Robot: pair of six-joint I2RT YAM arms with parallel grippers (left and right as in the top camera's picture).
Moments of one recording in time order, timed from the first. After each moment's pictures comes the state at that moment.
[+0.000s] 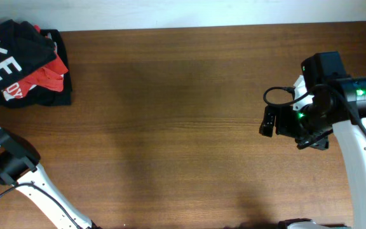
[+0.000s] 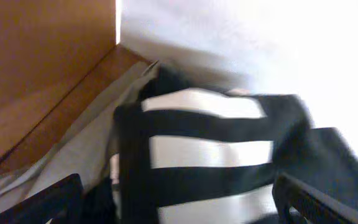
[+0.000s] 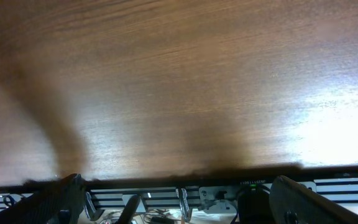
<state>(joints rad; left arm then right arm) 0.65 2.60 2.70 -0.75 0.29 -0.08 0.07 1.43 1.68 -1.69 -0.17 0.32</state>
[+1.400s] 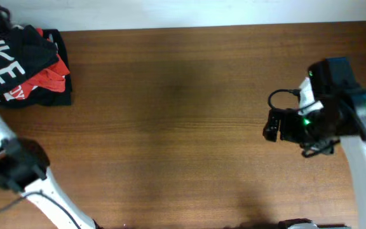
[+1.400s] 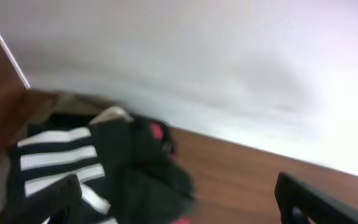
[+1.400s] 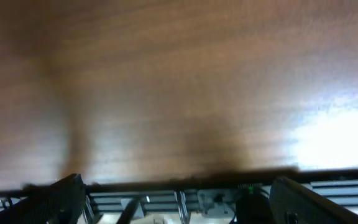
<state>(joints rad) 0.53 2.29 2.65 -0.95 0.44 0.00 0.07 1.33 1.68 -1.69 -0.16 0.32</state>
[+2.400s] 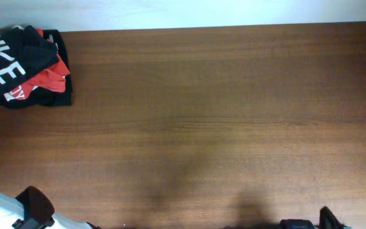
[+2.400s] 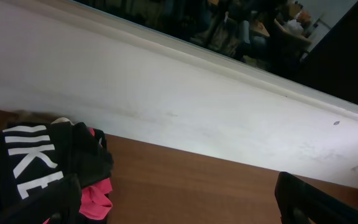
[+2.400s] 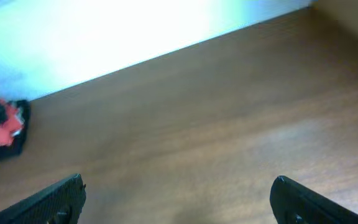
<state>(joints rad) 0.70 1.81 2.65 -1.28 0.78 -0.07 -0.07 0.45 1.64 -1.62 -0.03 0.29</state>
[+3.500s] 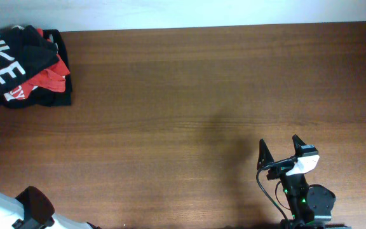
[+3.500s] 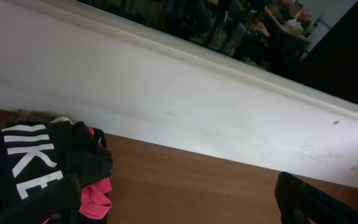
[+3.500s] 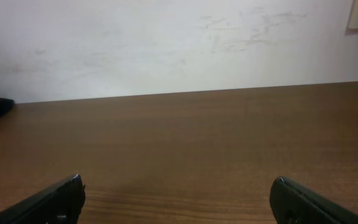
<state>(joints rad) 0.70 1.81 2.65 -1.28 0.78 -0.07 -0.08 0.01 0.01 -0.05 -0.22 0.12</state>
